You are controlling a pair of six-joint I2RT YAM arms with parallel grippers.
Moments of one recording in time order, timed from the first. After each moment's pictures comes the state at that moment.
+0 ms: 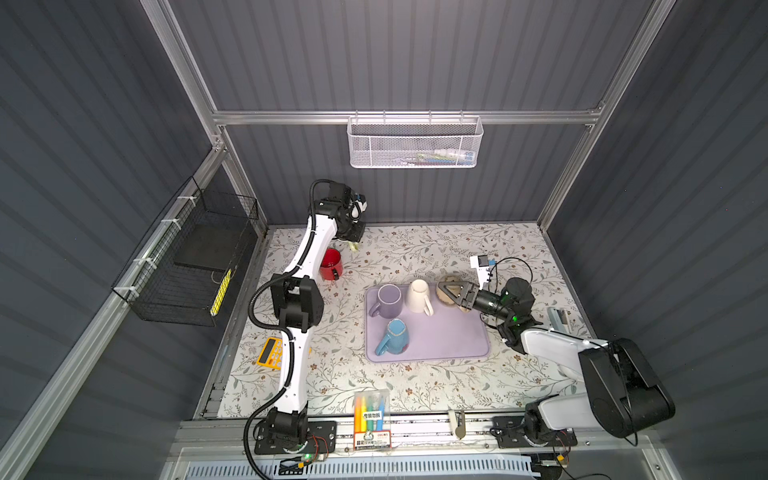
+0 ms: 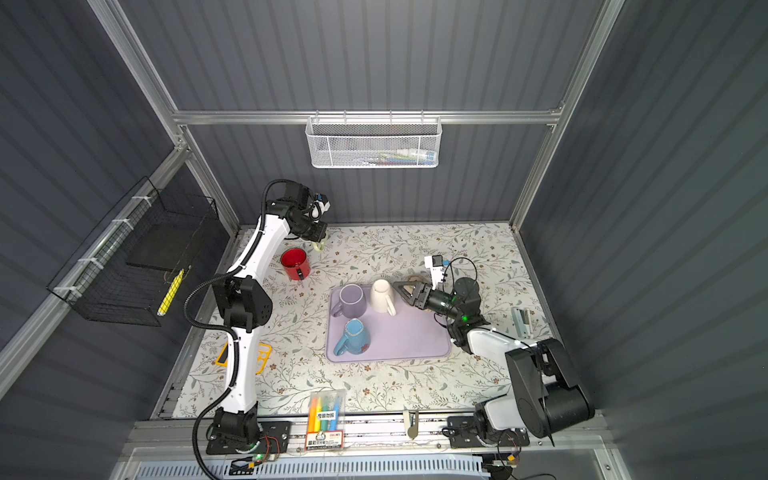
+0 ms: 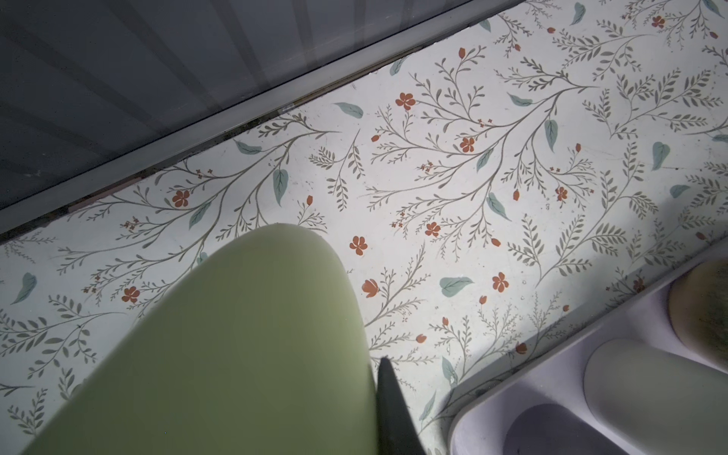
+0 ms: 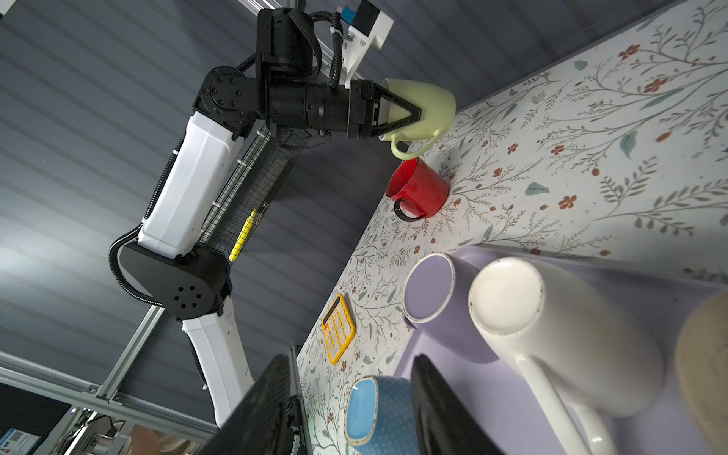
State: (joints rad) left arm -0.24 2.37 2.47 -1.09 0.17 0.21; right arm 0.29 1.41 0.49 0.89 -0.81 0.90
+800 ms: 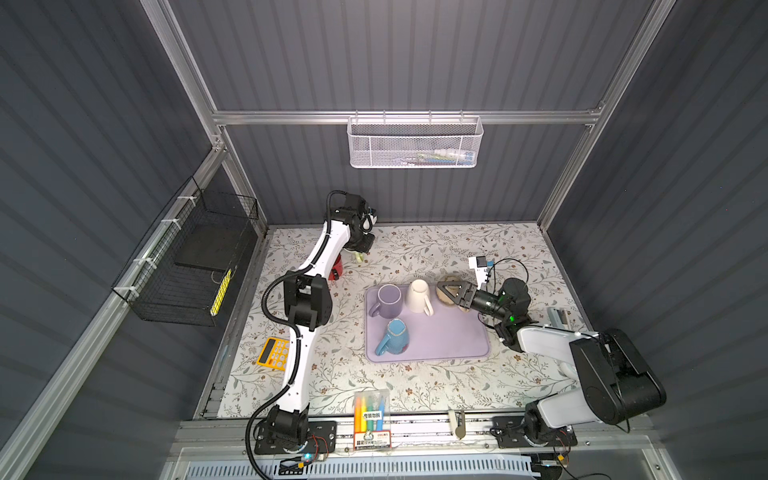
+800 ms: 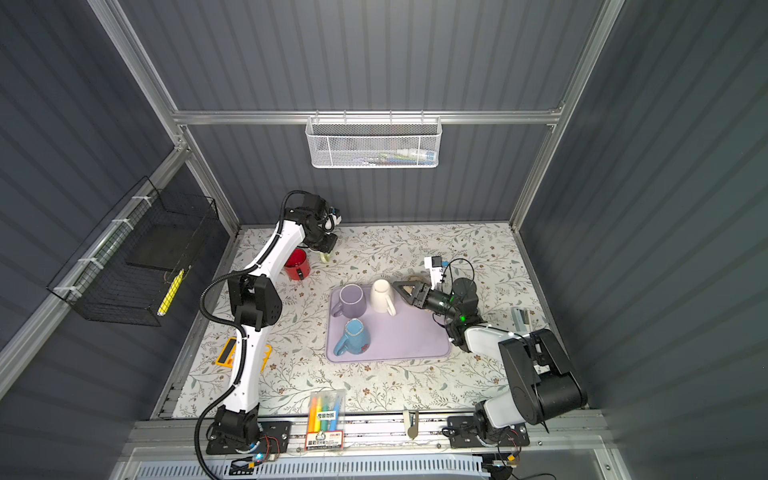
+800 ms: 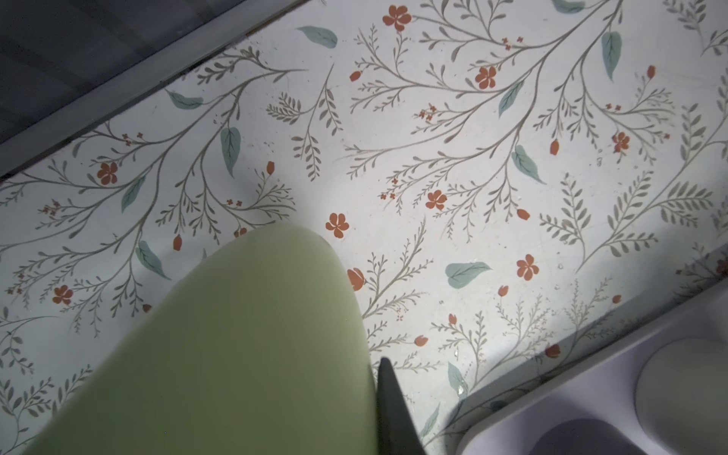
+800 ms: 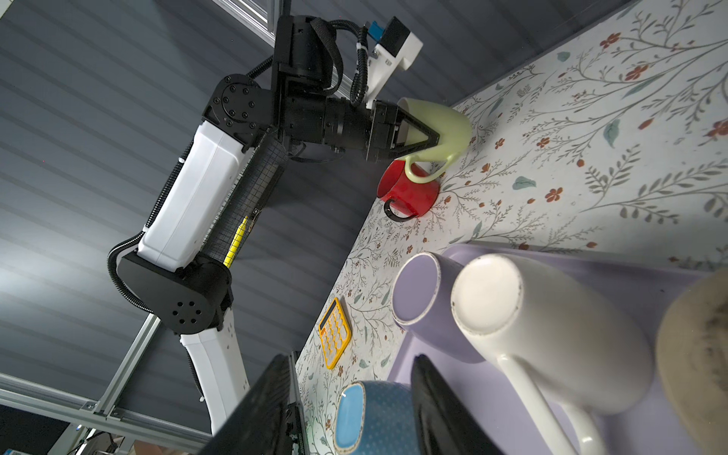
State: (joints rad) left arm -0.29 2.45 2.45 -1.11 0.07 0.23; right arm 0.29 1.47 0.49 0.94 -0.80 0.92
